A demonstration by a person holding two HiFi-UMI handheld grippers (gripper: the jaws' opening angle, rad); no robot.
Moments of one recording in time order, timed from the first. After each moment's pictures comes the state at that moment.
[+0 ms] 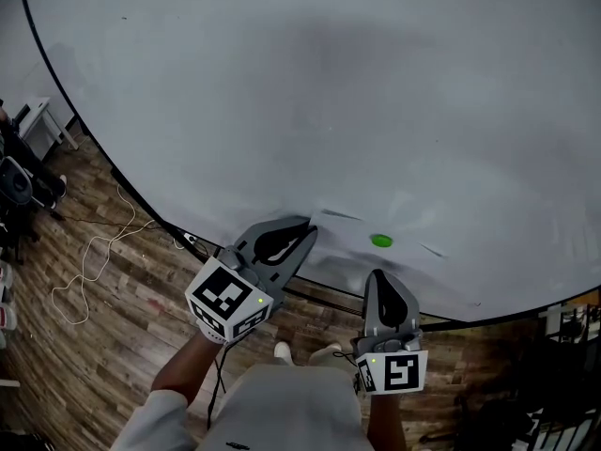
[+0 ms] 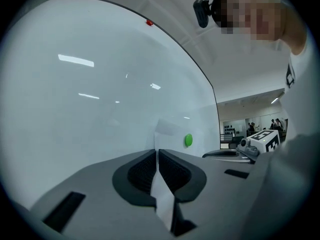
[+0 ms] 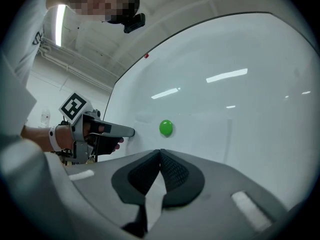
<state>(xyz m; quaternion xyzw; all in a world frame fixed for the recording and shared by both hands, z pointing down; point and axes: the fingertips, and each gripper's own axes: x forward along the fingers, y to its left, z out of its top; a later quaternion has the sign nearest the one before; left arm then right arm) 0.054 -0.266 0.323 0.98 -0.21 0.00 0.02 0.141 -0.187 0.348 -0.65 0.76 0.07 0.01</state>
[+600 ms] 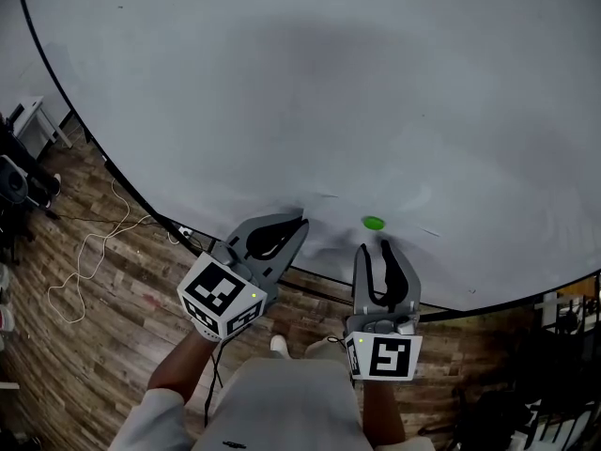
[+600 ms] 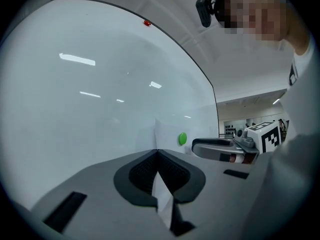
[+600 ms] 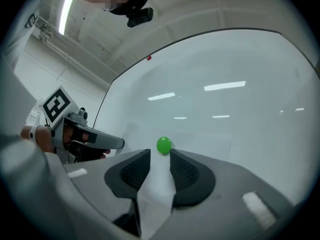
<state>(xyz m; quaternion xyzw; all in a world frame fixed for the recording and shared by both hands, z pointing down) 0.049 -0.249 0.322 0.97 -0.22 0.01 0.03 0.137 -0.192 0.312 -0.68 0.72 0.11 0.00</state>
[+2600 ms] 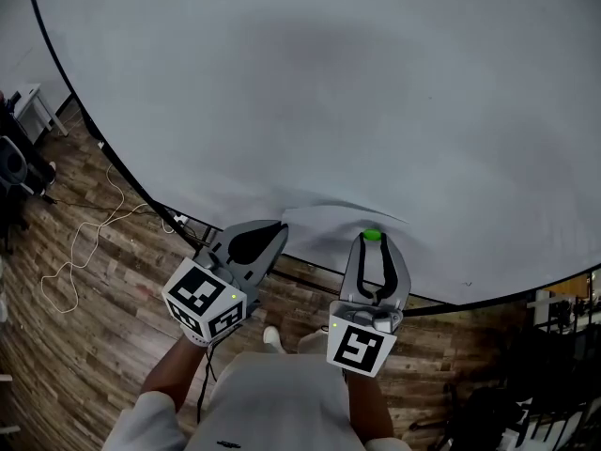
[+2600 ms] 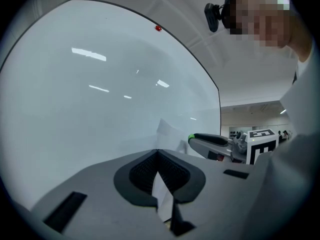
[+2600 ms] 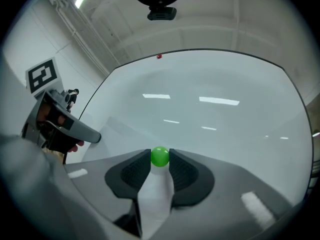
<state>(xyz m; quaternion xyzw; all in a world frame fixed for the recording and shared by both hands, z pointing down) 0.012 -0.229 0.350 0.97 -0.25 0.01 0.08 0.127 -0.184 0.314 -0.74 0.65 0.19 -0.06</state>
